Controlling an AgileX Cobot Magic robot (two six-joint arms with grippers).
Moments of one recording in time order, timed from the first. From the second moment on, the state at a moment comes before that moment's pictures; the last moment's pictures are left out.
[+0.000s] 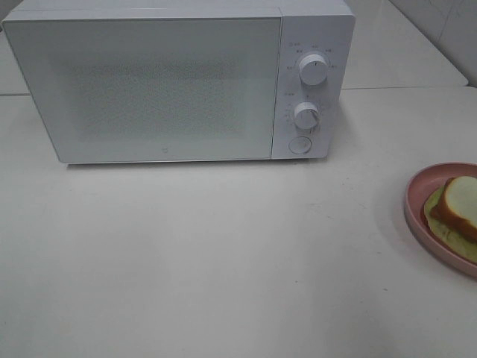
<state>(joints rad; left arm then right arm) 0.02 0.00 -0.52 -0.01 1.08 -0.04 0.20 0.83 -0.51 -0.05 -0.07 0.57</state>
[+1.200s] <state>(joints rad) 0.02 0.00 -0.52 -0.01 1.08 -0.04 0.20 1.51 -0.38 -0.10 -0.75 1.25</state>
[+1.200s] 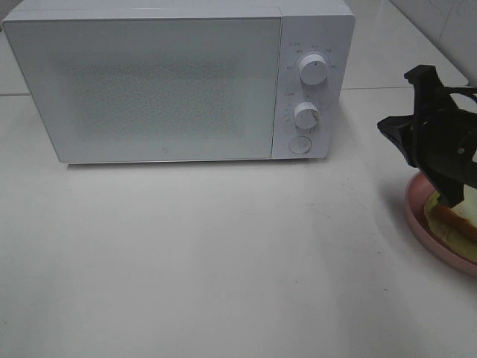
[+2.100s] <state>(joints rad) 0.02 0.00 -0.52 -0.01 1.08 -0.04 0.46 1.82 -0.40 0.16 -0.98 1.38</state>
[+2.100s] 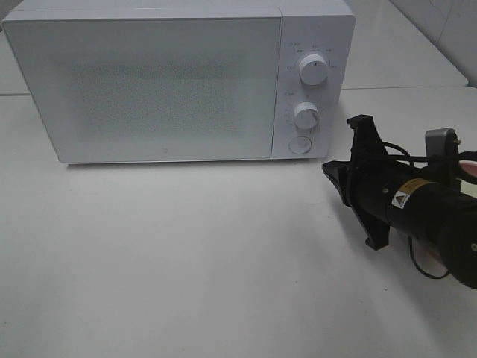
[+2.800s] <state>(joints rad) 0.02 0.00 -0.52 -0.01 1.08 -0.04 0.57 1.89 -0.57 0.52 -0.94 1.24</state>
